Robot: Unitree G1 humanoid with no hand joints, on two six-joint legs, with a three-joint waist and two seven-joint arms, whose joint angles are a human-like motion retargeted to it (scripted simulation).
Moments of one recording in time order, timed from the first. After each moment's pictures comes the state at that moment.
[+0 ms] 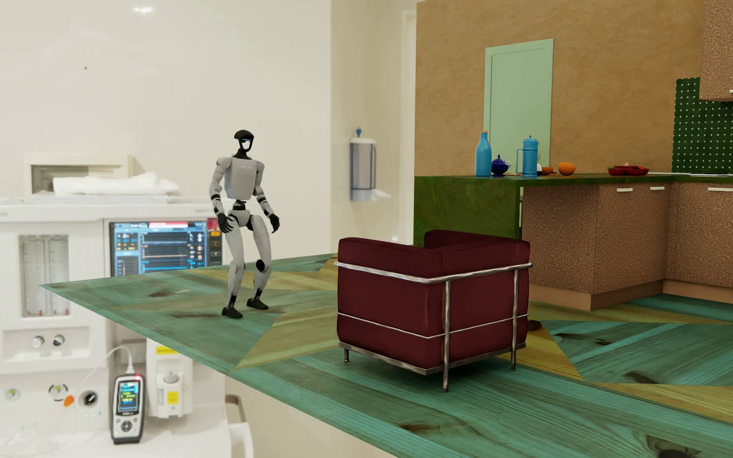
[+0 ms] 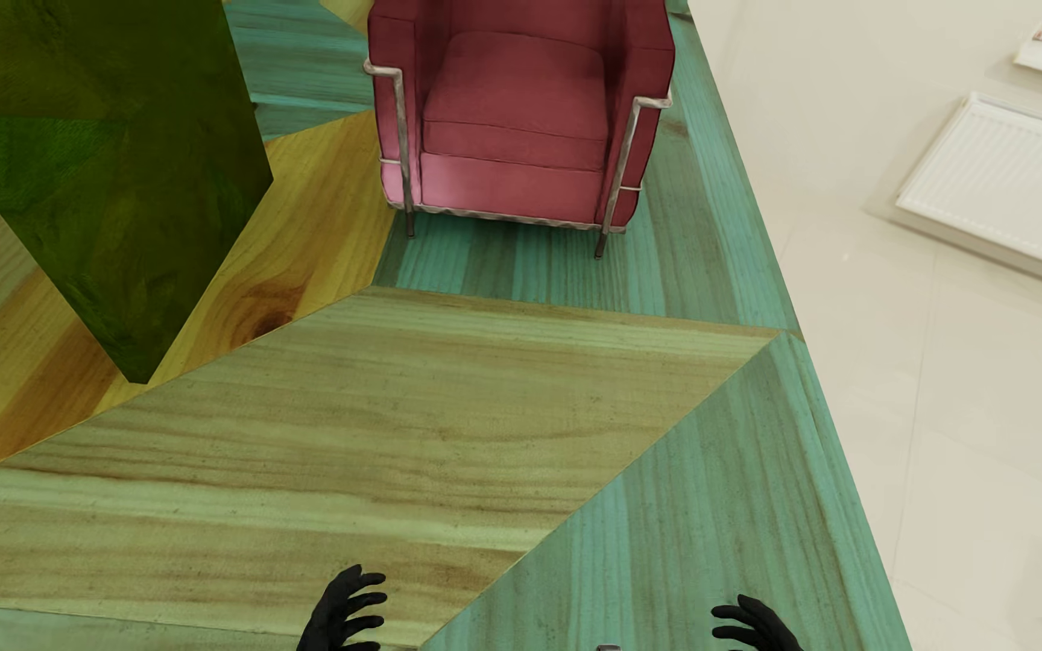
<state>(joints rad) -0.33 -0.52 -0.04 0.04 -0.11 -0.10 0.02 0.01 0.03 0.79 0.76 0.17 0.21 -0.45 -0.28 0.14 -0.21 -0.03 0.10 -0.07 0.03 0.59 0.64 -0.07 0.00 0.00 -0.02 0.04 0.10</state>
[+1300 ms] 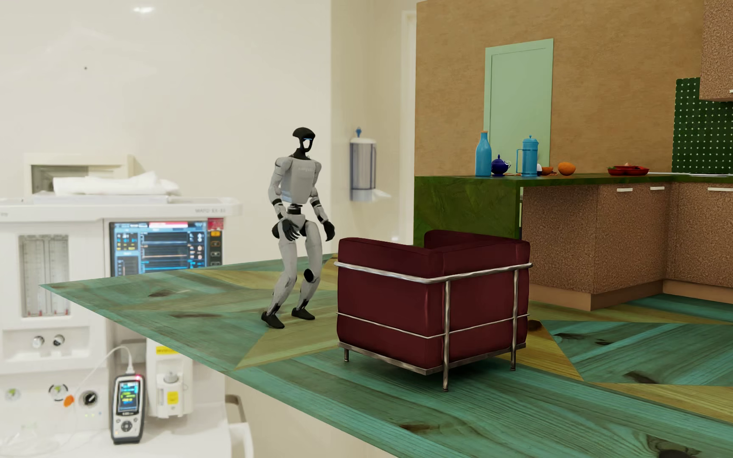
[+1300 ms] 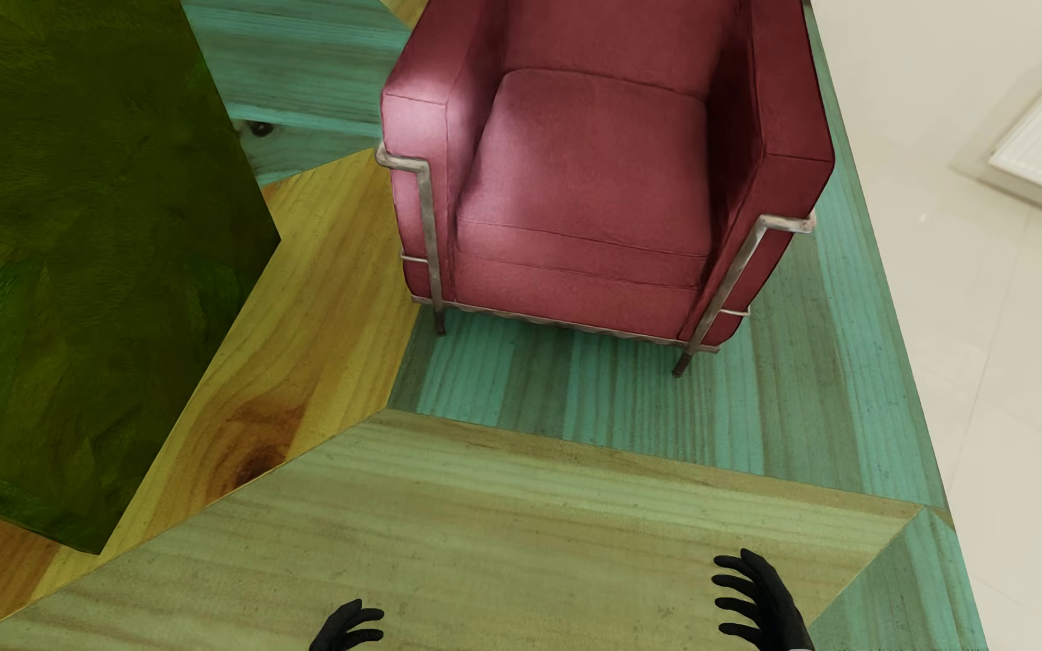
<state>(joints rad) -0.19 -0.40 0.05 0.08 -0.06 -0.04 -0.02 0.00 0.06 0.66 0.90 0.22 0.15 -0.54 -0.39 0.16 -0.16 -0.06 0.13 -0.10 0.01 0.65 0.60 -0.03 0.06 -0.05 -0.02 0.03 -0.04</state>
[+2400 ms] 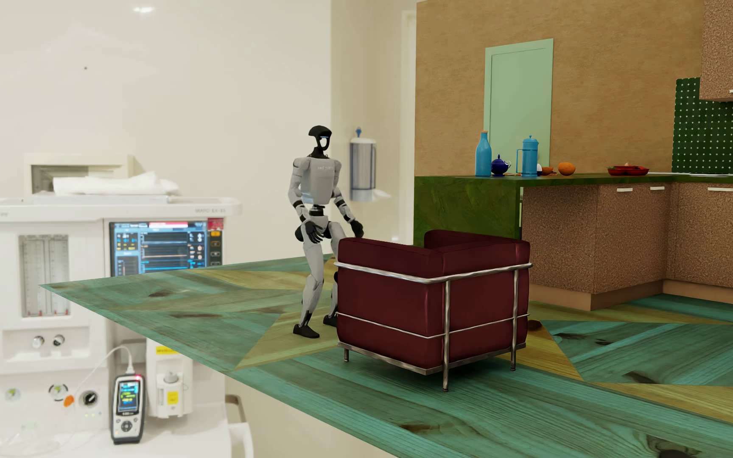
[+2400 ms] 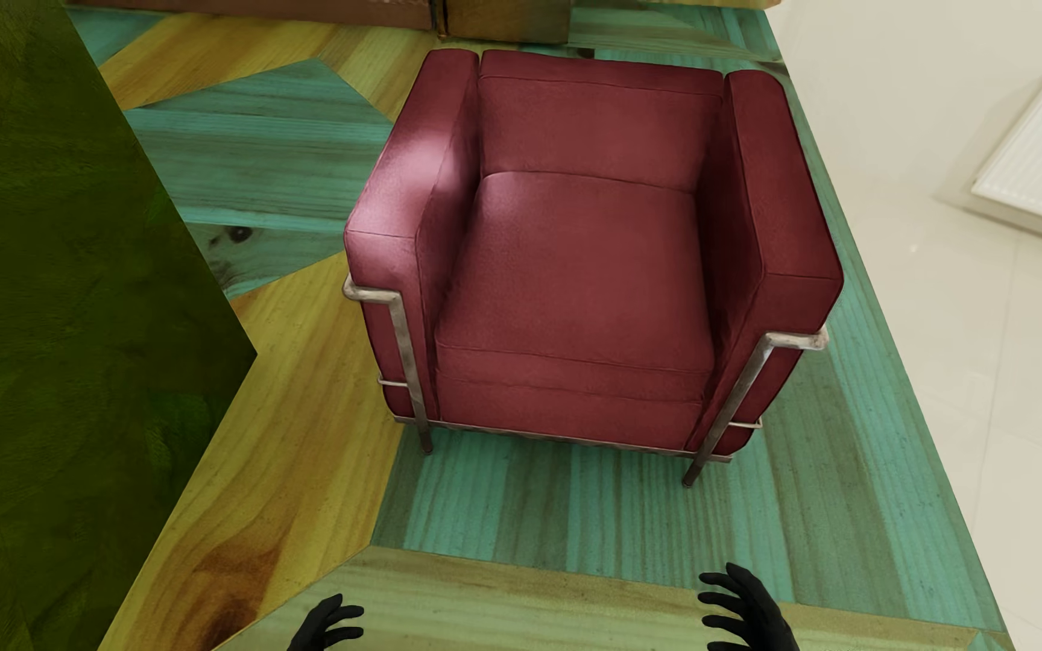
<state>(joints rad) -0.35 -0.42 0.01 0.05 -0.04 -0.02 -0.01 0.04 0.01 0.72 0.70 0.19 0.16 -0.40 -0.31 0.17 -0.16 -0.05 0.06 -0.05 0.03 0.64 0.60 -0.03 0.05 0.03 0.03 0.03 0.01</state>
